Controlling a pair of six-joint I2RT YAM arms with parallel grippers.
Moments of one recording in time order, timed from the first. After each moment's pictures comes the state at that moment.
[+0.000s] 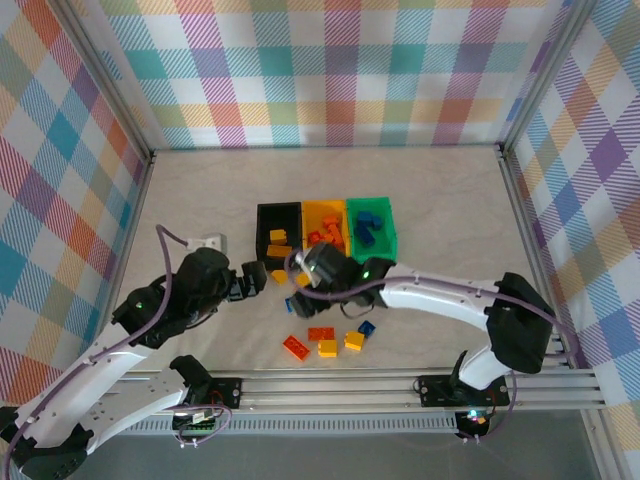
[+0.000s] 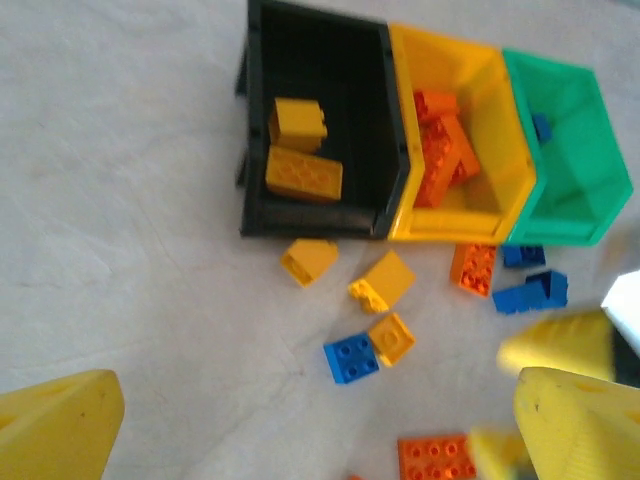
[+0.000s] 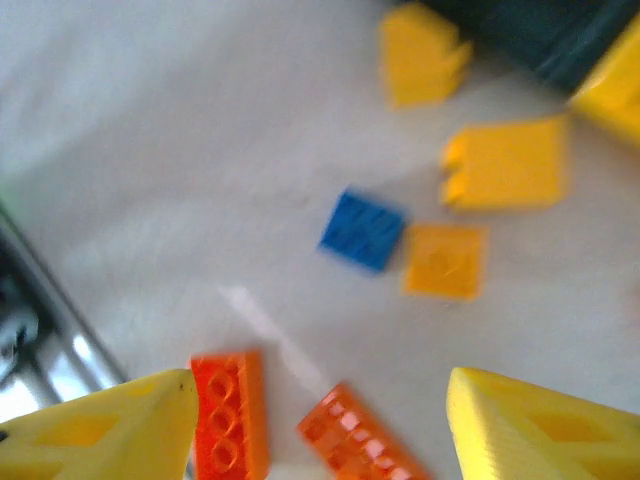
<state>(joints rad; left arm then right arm) -0.72 0.75 0.94 -0.95 -0.32 -0.72 1.10 1.55 1.07 -0.47 -0.08 0.39</state>
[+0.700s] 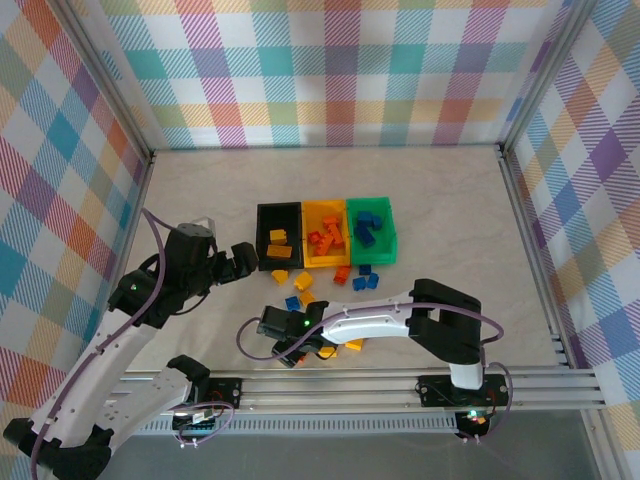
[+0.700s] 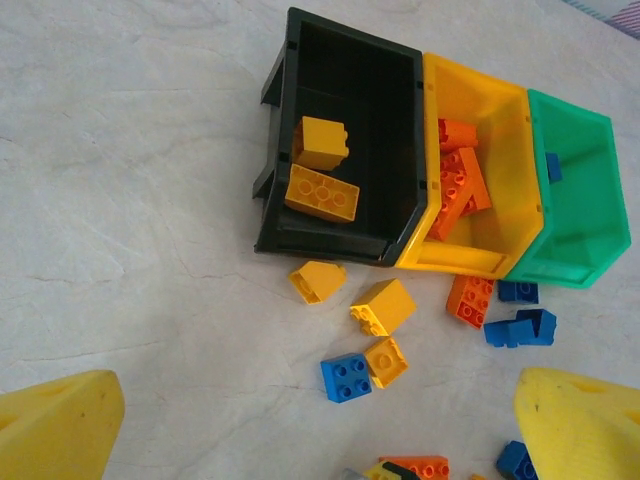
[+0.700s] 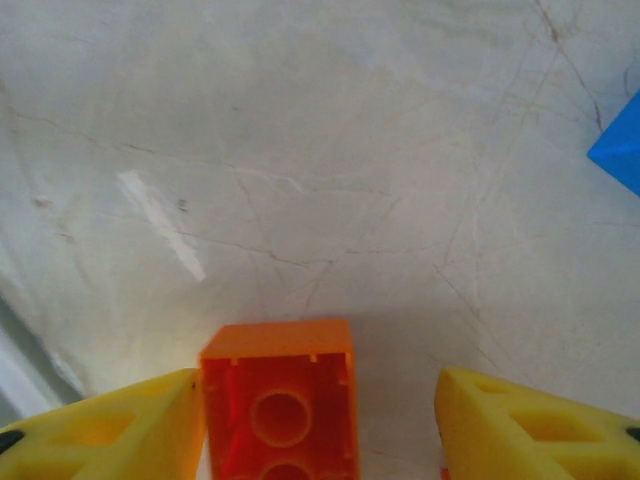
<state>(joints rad) -0.48 0.83 1.02 -0.97 -0.11 -0.68 1.36 1.90 1.22 -0.55 0.13 0.35</state>
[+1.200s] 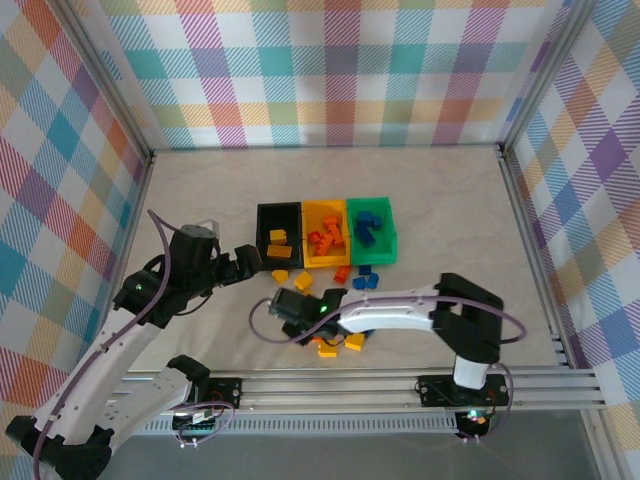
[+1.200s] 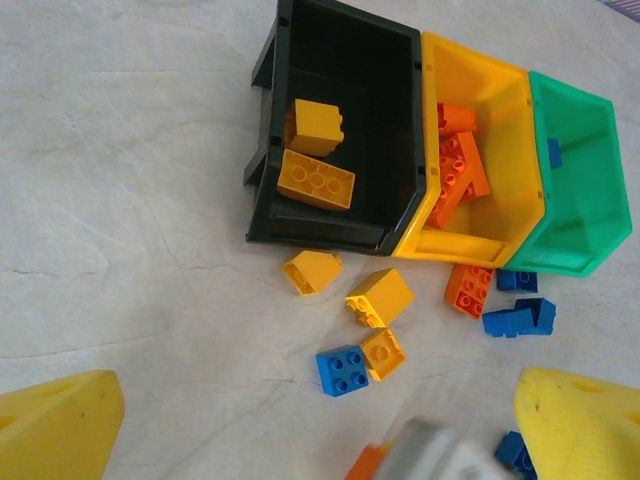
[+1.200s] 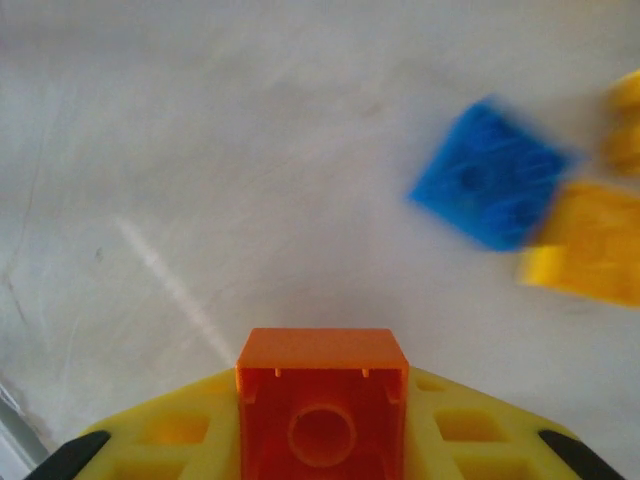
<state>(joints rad) -0.47 0.83 0.97 -0.94 -0.09 -0.68 1.25 1.74 1.14 -0.48 0.17 0.33</state>
